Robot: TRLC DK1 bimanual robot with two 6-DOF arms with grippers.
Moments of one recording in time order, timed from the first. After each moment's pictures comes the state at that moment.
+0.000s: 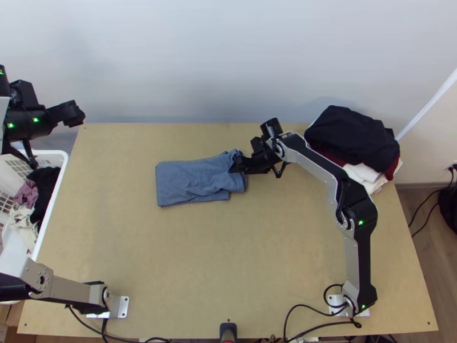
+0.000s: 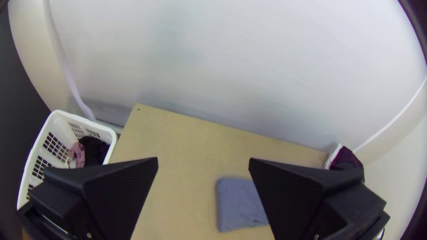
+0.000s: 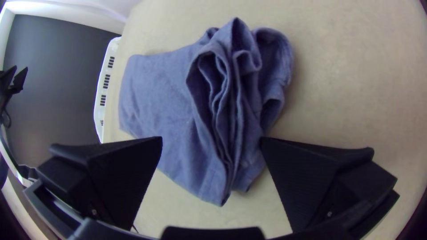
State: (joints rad) left arm 0.16 1.54 2.14 -1.28 0.11 -0.16; right arm 0.45 2.21 1.78 -0.65 -0.62 0.31
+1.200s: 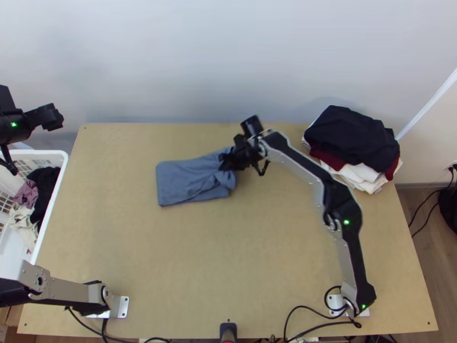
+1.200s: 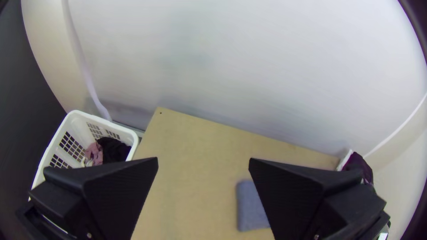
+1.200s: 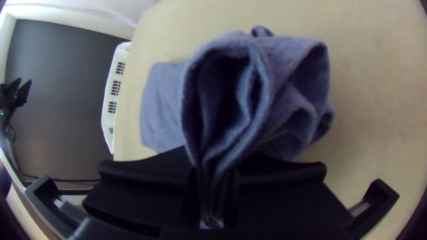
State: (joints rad) left arm 0.27 1.52 2.16 -1.32 0.11 -0.09; right arm 0.54 2.24 1.96 -0.67 -0.59 0.47
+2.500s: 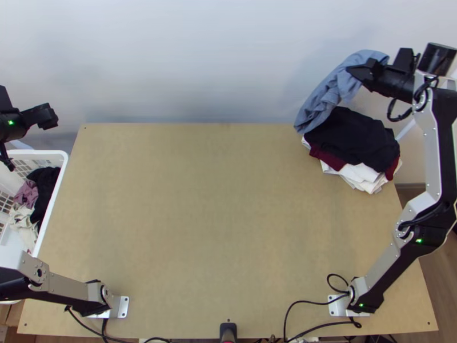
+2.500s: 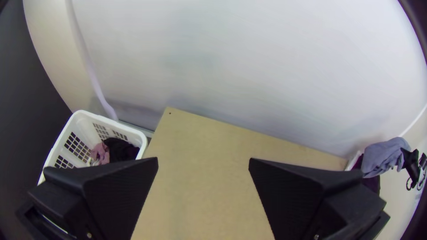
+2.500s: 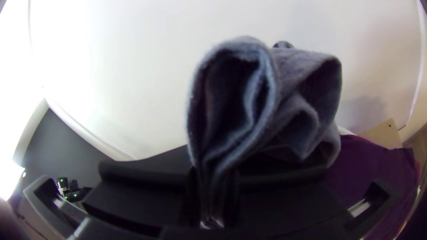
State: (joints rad) left arm 0.33 1.57 2.16 -1.29 0.12 -0.05; right arm -0.16 1.92 2.22 -0.65 -0.73 0.52
